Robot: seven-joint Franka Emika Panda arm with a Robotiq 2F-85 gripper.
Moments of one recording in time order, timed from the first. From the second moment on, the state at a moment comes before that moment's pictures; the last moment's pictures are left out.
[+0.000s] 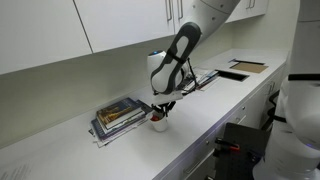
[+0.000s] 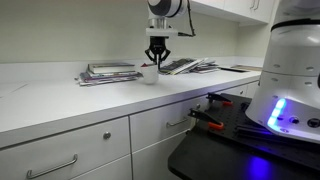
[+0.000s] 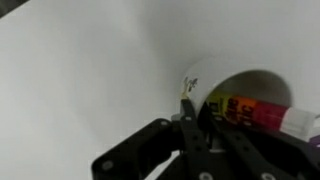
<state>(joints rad) -0.06 0.08 -0.11 -2.46 -0.08 2.59 0.73</state>
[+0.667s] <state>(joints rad) -0.25 -0.19 -0.19 -2.78 -0.05 2.69 0.71</state>
